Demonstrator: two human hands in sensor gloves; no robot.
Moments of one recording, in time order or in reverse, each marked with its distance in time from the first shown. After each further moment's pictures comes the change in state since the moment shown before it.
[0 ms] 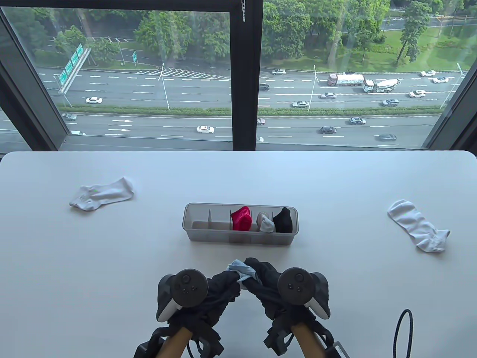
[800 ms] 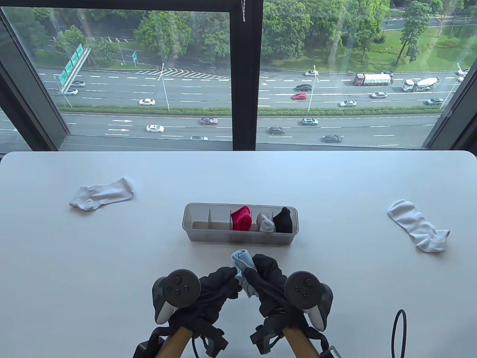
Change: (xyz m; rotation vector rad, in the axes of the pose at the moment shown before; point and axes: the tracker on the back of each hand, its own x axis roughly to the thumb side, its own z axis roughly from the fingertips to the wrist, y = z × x) left_hand -0.004 0.007 0.002 0.102 -0.015 0.097; right_hand 0.001 0.000 0.008 -0.157 0.102 -0.173
